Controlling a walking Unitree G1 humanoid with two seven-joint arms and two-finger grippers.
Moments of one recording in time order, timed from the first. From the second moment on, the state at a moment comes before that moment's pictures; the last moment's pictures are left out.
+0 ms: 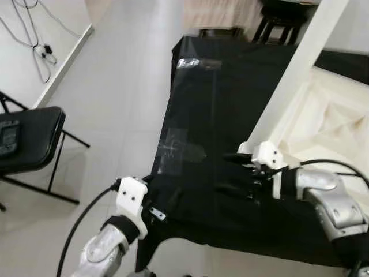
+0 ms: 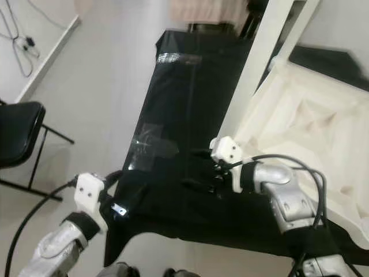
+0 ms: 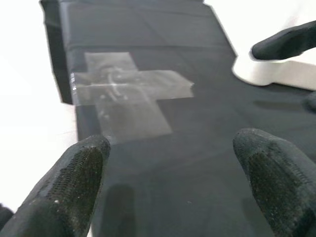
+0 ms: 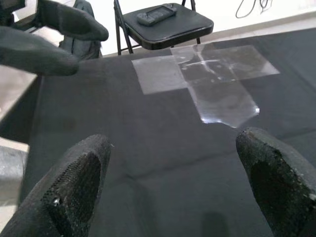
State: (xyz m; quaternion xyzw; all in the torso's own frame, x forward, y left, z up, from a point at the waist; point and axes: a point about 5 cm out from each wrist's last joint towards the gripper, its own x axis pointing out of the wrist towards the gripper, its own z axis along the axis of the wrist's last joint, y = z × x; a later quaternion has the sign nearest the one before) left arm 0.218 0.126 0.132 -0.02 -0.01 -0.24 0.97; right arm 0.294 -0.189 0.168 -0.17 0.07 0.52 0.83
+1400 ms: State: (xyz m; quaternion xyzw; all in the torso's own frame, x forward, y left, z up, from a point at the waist) left arm 0.206 0.116 0.124 -0.02 0.02 -0.28 0.96; right arm 0.297 -0.249 0.173 -0.25 0.24 0.41 0.85
